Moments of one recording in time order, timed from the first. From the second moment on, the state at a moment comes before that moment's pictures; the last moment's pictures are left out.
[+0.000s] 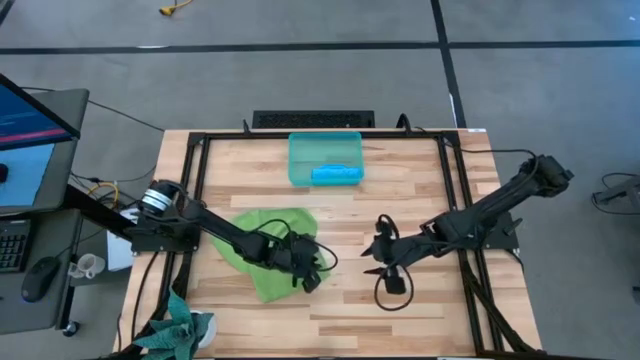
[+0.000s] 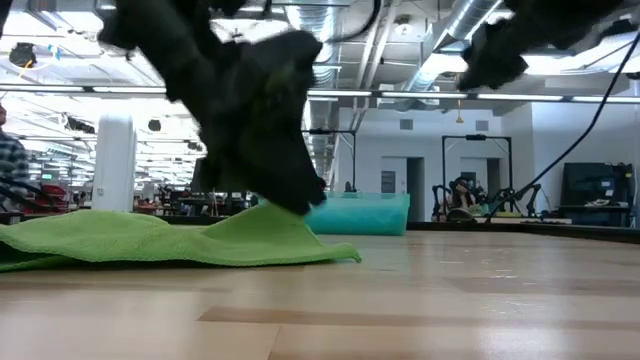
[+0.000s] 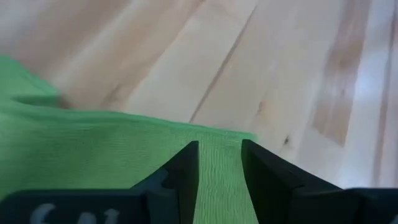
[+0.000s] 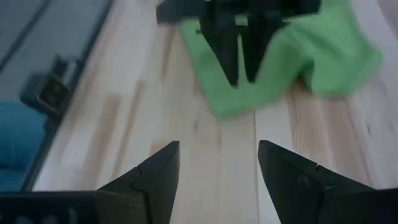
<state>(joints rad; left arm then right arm) -0.34 1.85 1.01 -0.02 -0.30 -0.83 0.47 1.31 0.79 -0.22 0.19 0.27</state>
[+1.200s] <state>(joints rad) -0.43 1.78 1.42 -0.72 -0.72 -0.73 0.39 2.01 0.94 0.34 0.20 -0.11</state>
